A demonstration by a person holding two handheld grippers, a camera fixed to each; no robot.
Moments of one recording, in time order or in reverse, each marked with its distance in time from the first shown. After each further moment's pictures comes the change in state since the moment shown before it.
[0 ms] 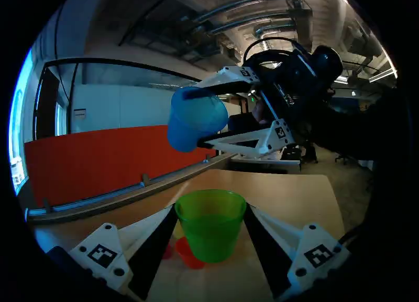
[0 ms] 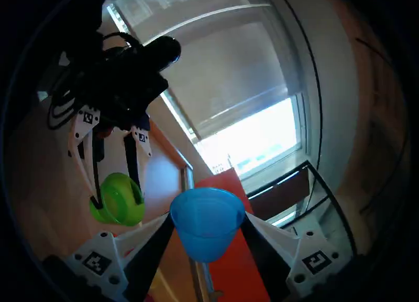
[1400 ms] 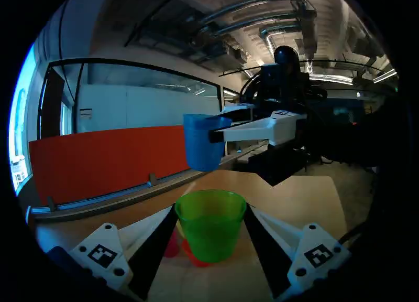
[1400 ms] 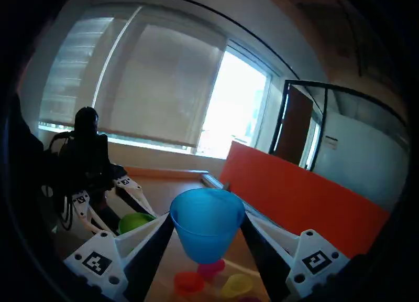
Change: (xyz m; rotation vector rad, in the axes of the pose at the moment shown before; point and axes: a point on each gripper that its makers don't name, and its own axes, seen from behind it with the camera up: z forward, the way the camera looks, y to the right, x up) left arm 0.004 -0.014 -0.011 0.044 0.004 -0.006; right arm -0.014 -0.022 -0.003 0.029 0.012 0.823
